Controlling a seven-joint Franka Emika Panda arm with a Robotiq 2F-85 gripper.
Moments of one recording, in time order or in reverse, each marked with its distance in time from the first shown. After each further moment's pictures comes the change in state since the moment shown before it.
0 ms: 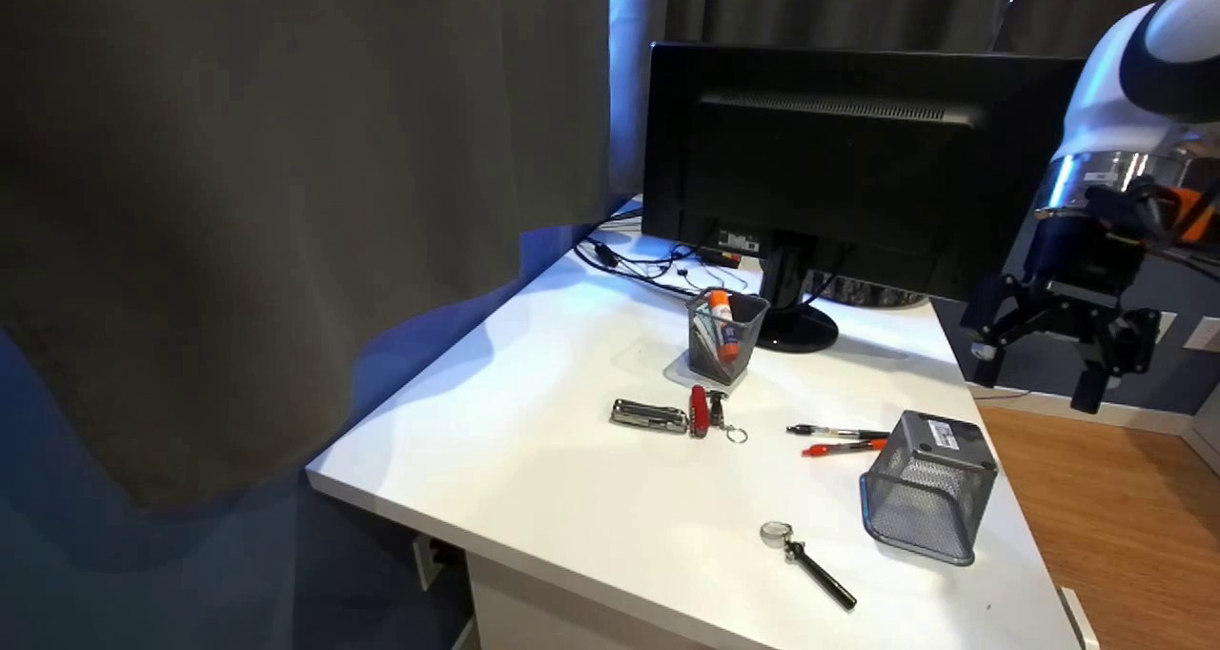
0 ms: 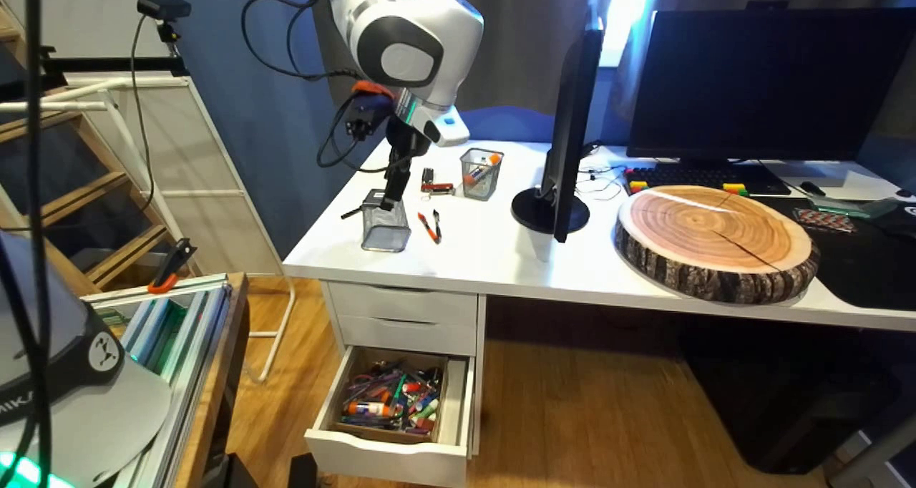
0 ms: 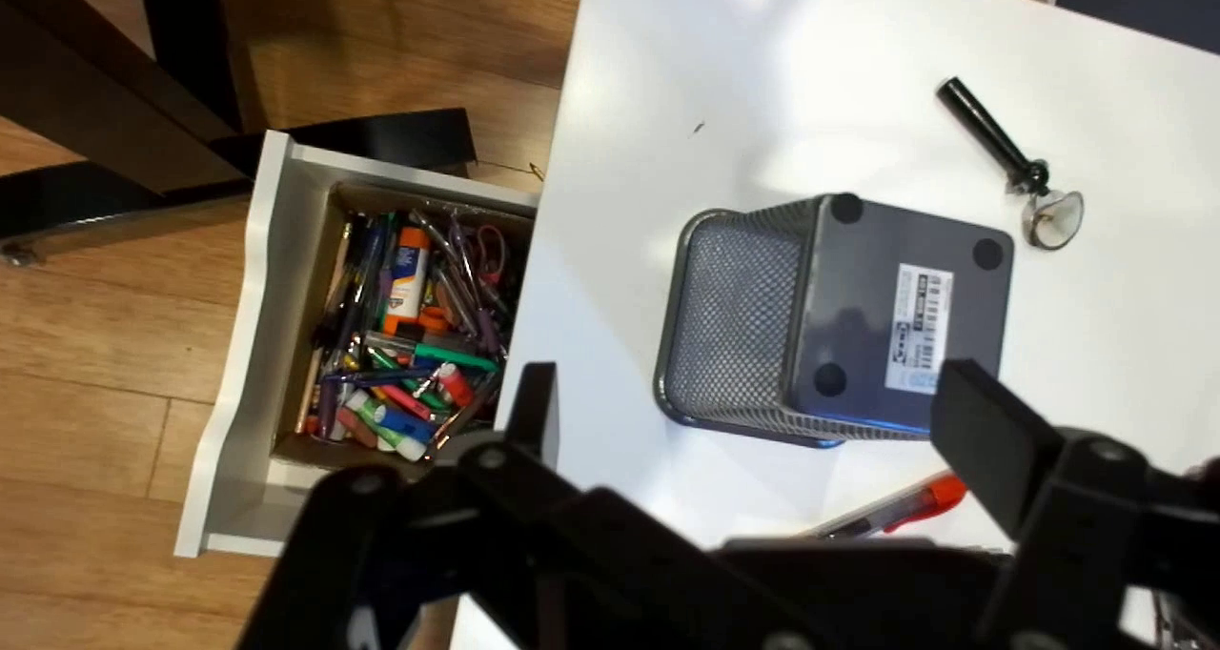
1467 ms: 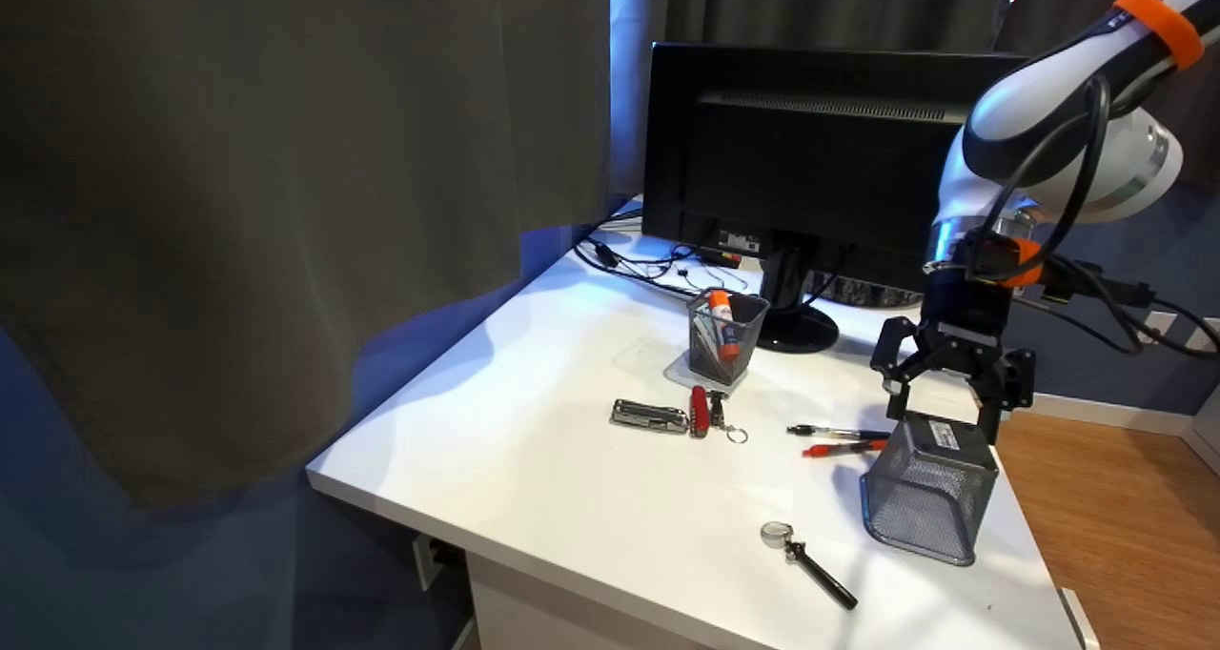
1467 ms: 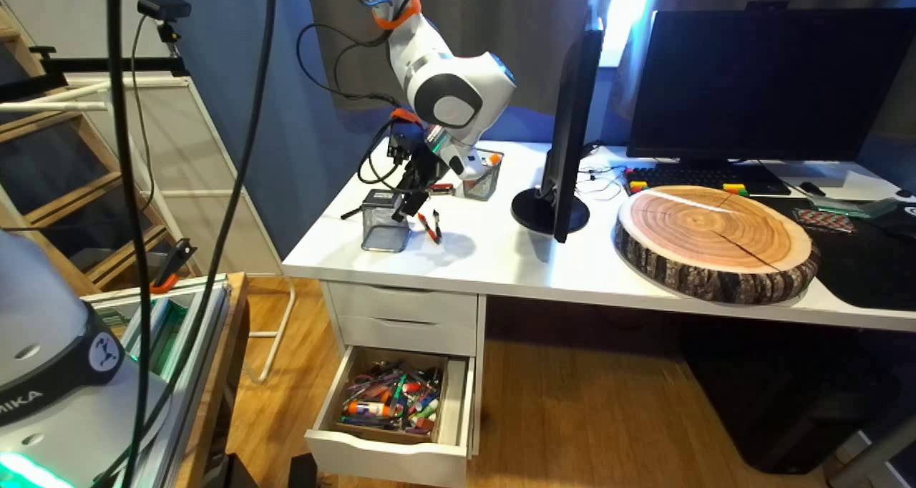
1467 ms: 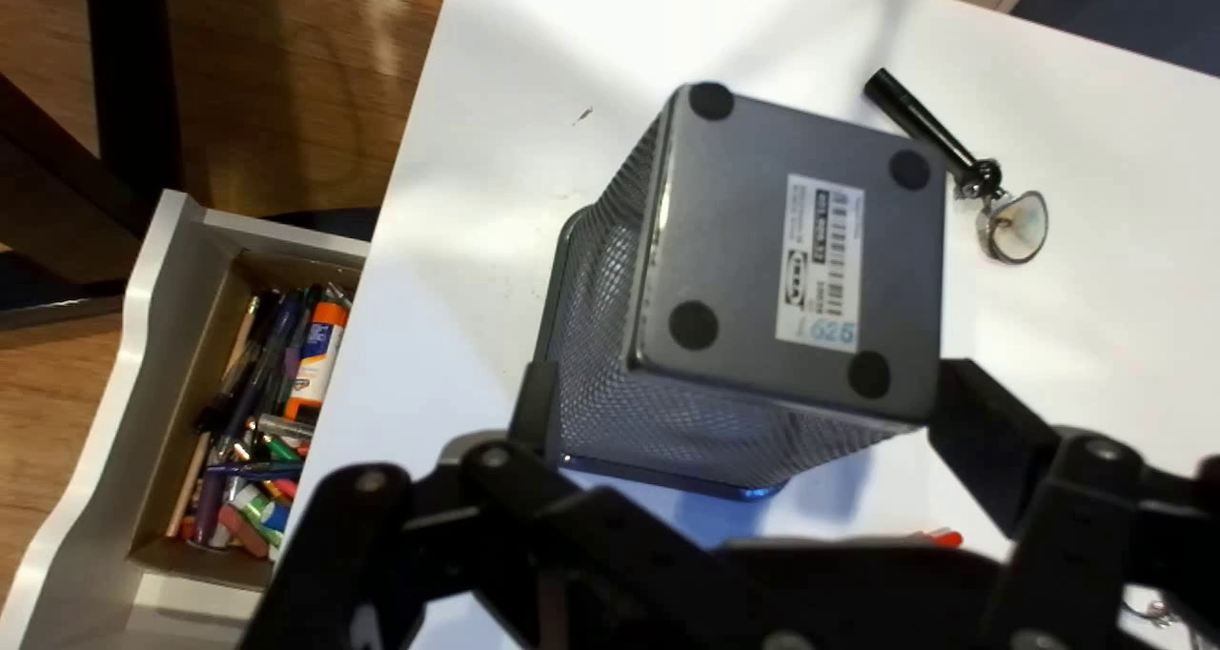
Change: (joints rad) arm 0.008 0.347 0.004 0.347 0.001 -0.166 -0.006
